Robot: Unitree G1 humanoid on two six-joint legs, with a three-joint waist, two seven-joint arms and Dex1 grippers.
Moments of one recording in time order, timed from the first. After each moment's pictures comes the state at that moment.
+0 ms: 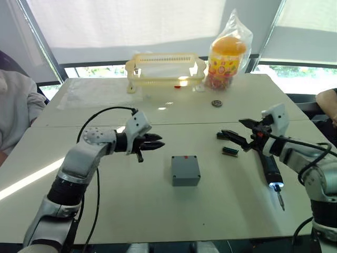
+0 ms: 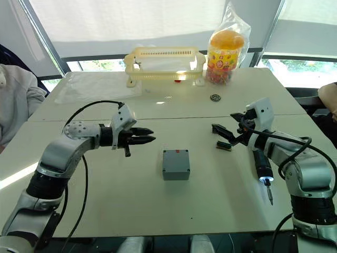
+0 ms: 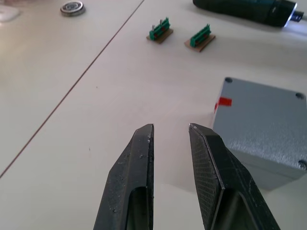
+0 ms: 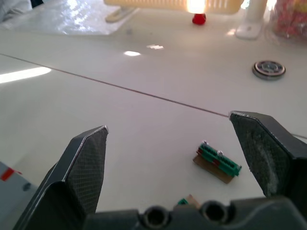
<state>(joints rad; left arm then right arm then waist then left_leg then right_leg) -0.64 0.55 -0.13 -0.21 -0.28 0.74 -0.98 -0.40 -0.65 -0.20 -0.14 0.44 0.69 0.54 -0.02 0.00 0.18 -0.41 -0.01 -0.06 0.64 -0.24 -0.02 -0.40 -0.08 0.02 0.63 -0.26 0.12</state>
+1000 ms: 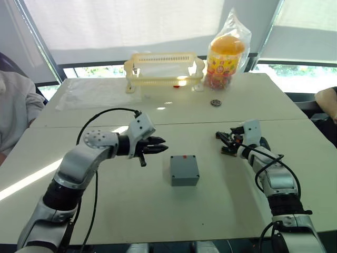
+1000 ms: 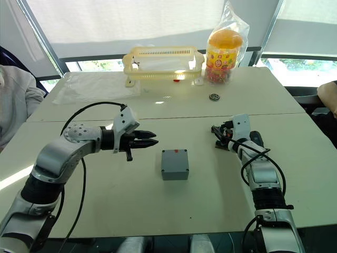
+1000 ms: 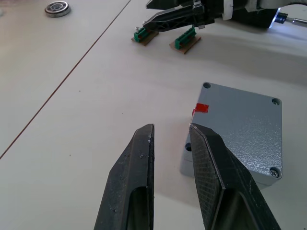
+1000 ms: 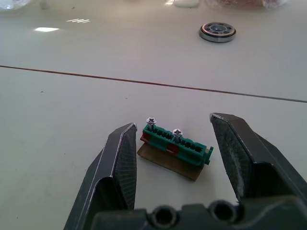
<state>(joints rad) -0.62 0.60 -0.18 -0.30 -0.35 0.80 -0.91 -0.48 -0.45 -0.10 0.26 0.17 0.33 0.37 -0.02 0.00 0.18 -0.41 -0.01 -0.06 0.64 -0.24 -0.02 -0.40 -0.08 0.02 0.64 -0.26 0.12</state>
